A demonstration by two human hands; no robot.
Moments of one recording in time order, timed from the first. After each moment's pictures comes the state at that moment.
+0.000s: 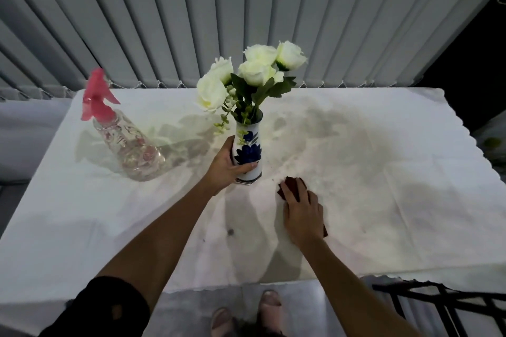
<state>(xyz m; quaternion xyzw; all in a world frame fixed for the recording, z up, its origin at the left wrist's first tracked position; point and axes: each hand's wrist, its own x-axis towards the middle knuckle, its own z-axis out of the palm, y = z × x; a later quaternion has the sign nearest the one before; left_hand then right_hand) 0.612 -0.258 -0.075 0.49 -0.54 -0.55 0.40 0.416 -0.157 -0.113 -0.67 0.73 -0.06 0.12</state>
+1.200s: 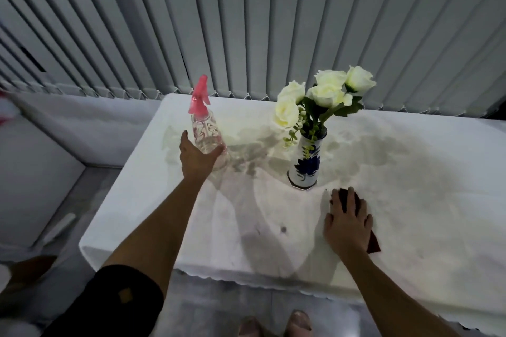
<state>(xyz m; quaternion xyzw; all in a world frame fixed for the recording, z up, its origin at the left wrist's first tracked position) 0.781 -0.224 -0.043 0.78 -0.37 -0.23 0.44 0.445 -0.150 -0.100 -0.65 0.75 0.04 0.09</state>
